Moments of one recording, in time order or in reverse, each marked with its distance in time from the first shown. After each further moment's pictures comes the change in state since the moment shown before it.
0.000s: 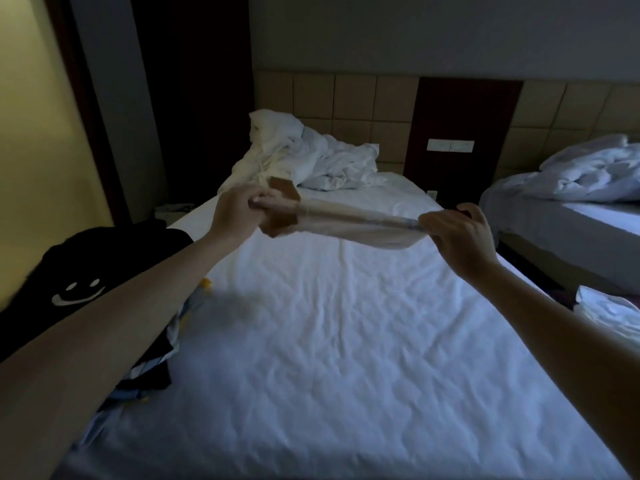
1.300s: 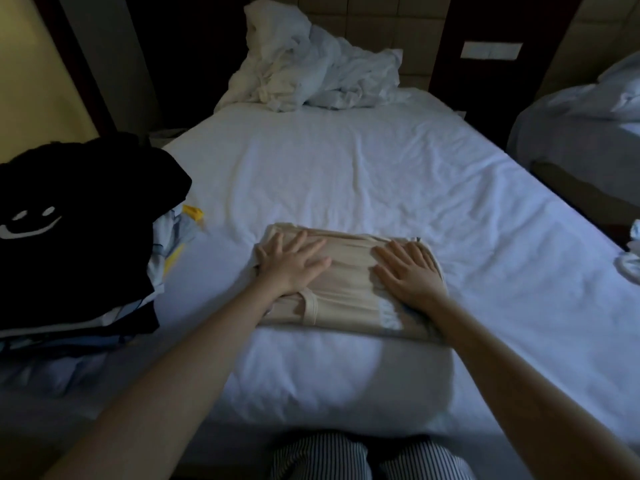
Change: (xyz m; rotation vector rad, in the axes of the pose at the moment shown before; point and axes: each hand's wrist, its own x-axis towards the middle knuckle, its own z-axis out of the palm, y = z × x) left_hand -0.123 -0.068 0.160 0.424 -0.850 -0.283; right_hand -0.130 -0.110 0.120 0.376 -0.942 0.426
